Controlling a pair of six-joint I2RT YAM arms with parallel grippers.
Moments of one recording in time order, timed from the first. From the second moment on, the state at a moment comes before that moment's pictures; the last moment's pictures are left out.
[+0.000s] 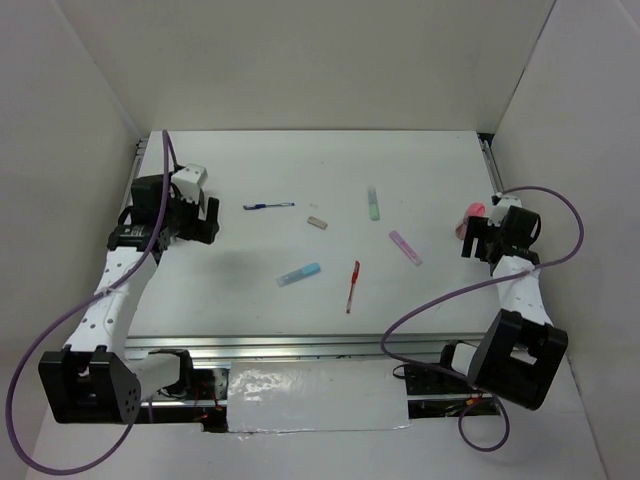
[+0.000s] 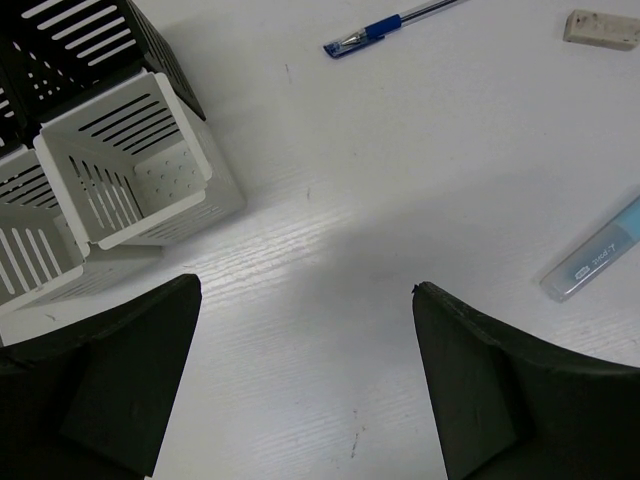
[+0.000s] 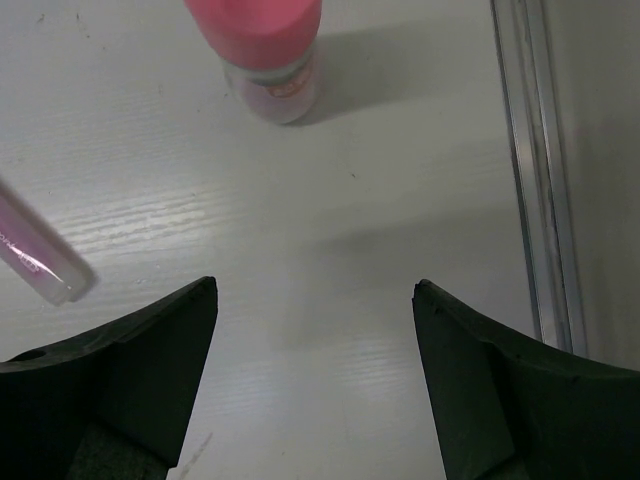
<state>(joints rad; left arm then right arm) 0.02 1.13 0.99 -0.51 0.21 0.21 -0.42 1.17 0.71 -0.27 -0.12 -0.19</state>
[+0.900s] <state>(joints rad) 0.01 1.28 1.08 -0.51 0.19 0.21 -0.45 1.57 0.96 -0.02 -0.34 -0.19</state>
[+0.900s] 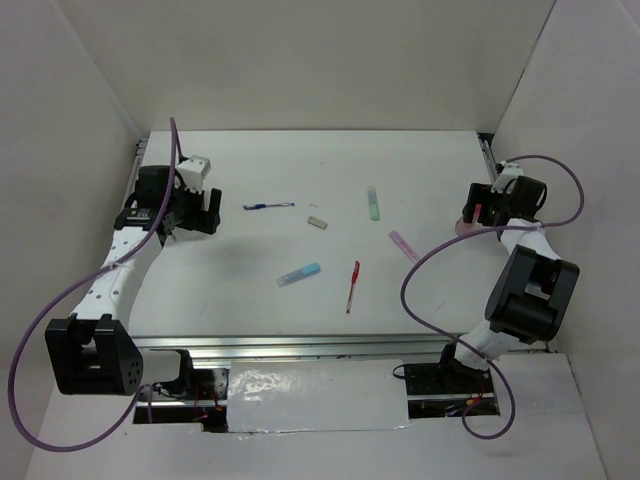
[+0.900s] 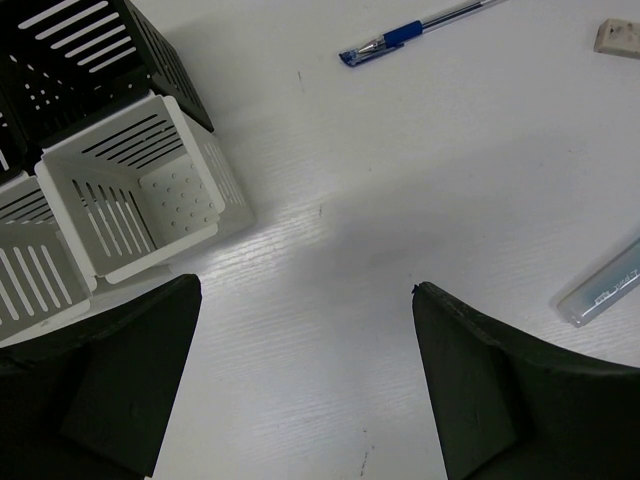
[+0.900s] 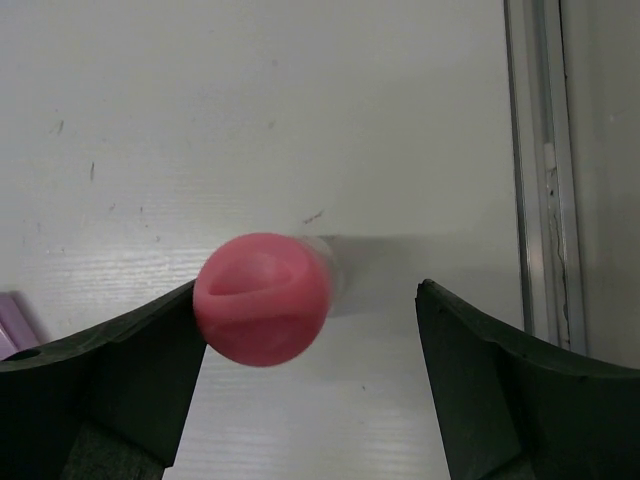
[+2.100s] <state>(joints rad) 0.01 1.29 1.10 -0.51 0.20 0.21 -0.18 1.54 1.18 -0.27 -0.36 -0.27</state>
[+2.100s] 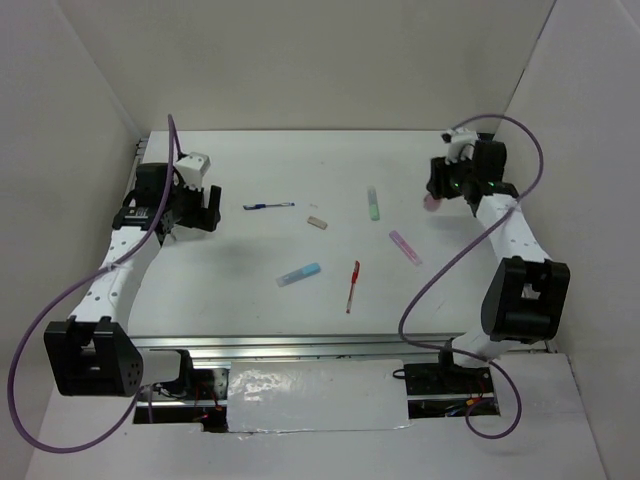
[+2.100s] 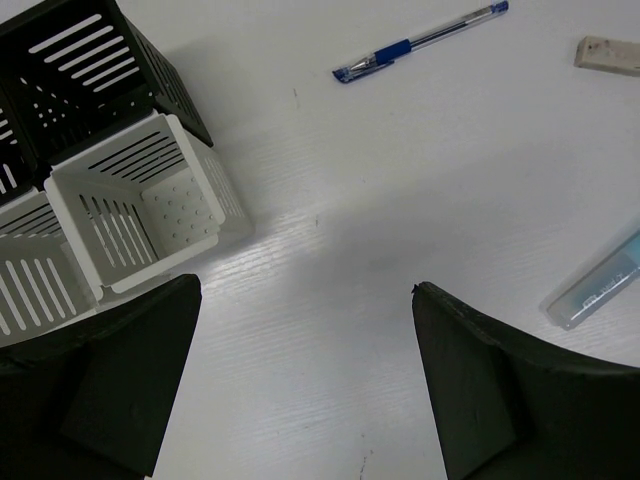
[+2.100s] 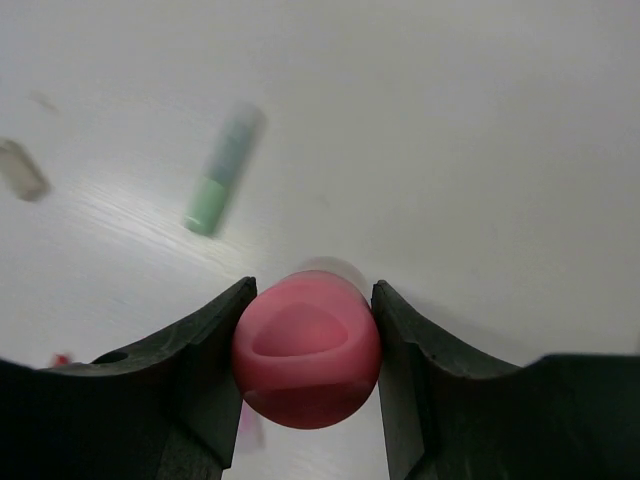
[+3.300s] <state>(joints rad) 0.19 1.09 1.04 -0.53 0.40 0.02 0.73 2.09 1.62 -0.18 -0.27 -0.15</state>
